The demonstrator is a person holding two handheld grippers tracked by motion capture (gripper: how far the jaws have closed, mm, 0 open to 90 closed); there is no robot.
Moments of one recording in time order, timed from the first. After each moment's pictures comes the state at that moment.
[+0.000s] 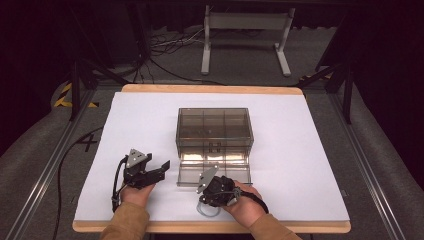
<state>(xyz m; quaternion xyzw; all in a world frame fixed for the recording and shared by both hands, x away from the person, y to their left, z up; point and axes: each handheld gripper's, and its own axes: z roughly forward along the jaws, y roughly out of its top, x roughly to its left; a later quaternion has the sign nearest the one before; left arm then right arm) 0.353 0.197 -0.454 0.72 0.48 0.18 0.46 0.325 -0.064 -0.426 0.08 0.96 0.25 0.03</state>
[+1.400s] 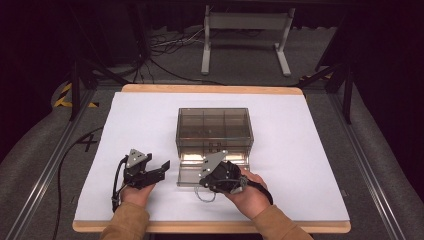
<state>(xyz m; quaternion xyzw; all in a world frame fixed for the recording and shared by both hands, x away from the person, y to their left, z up) 0.353 0.197 -0.454 0.72 0.48 0.18 0.46 0.332 -0.071 -0.368 0.10 0.95 0.29 0.09</state>
